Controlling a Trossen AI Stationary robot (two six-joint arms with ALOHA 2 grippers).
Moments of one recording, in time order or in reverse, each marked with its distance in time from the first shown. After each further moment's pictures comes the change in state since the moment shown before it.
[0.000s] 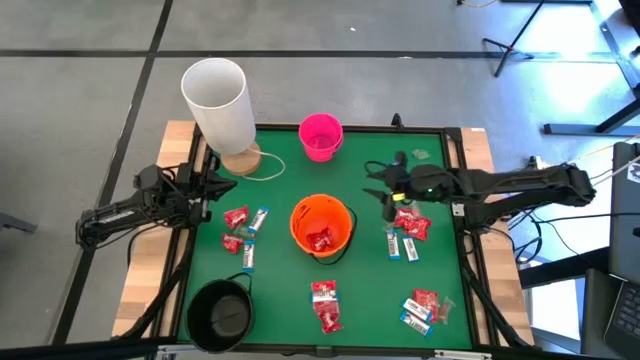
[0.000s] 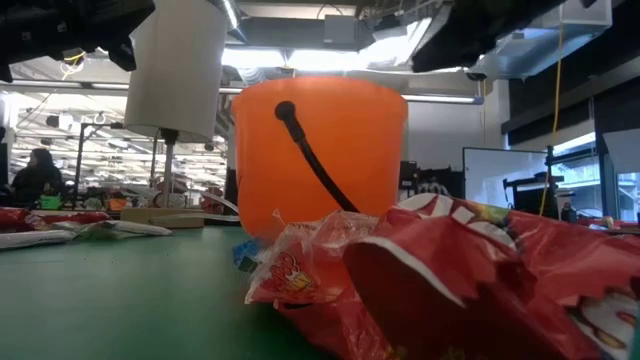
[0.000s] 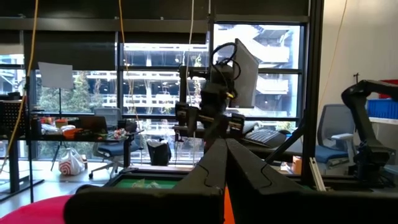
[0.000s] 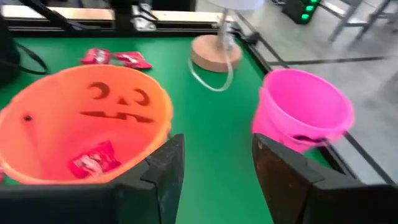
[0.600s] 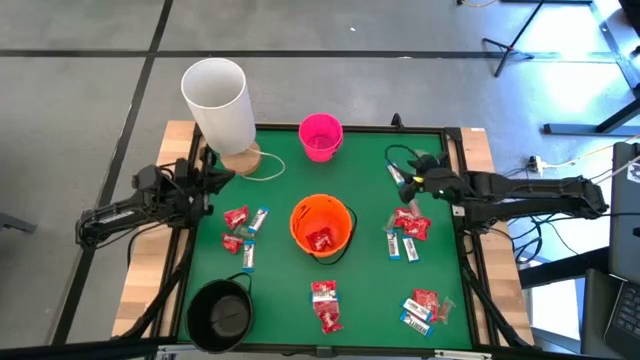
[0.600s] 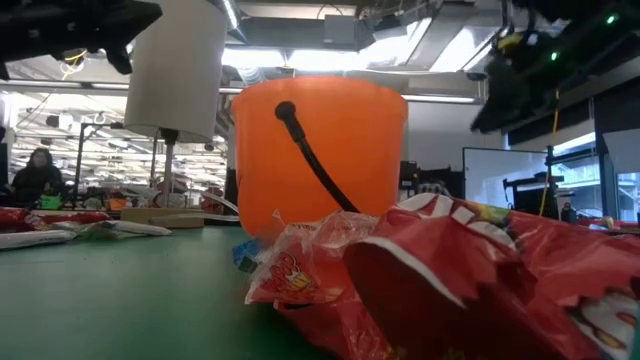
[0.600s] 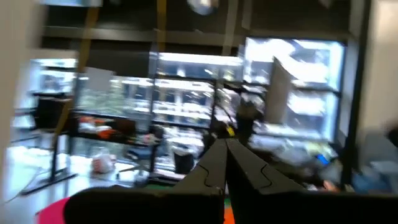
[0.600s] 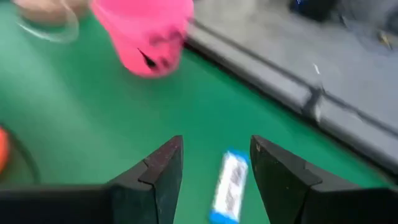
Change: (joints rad) left arm 0.000 0.000 0.000 0.046 -0.187 -0.060; right arm -0.133 -0.223 -0.226 -0.287 0.328 0.419
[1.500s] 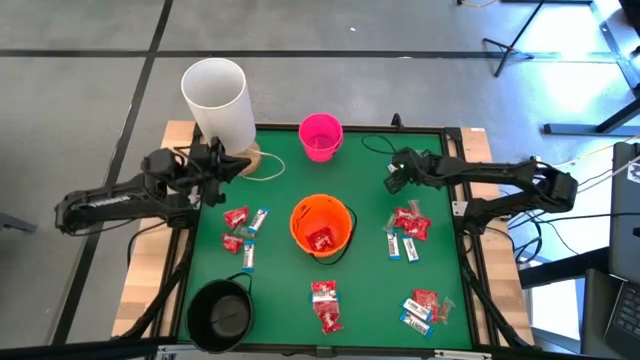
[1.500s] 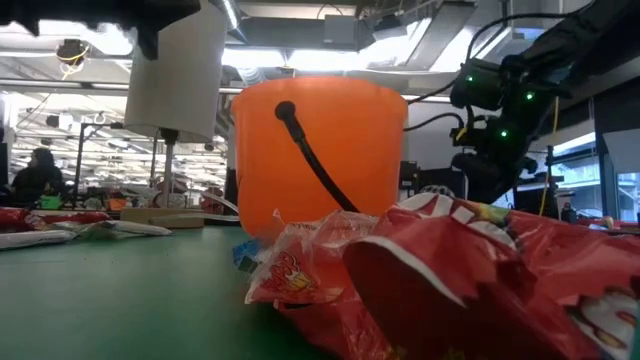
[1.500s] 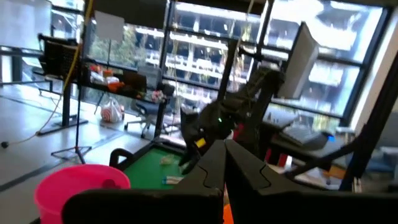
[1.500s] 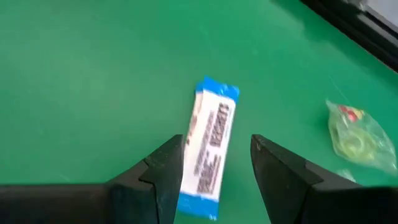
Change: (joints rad) left arm -0.050 0.450 0.297 -0.087 -0.067 -0.035; right arm -0.376 0.458 0.000 0.157 -0.314 -0.104
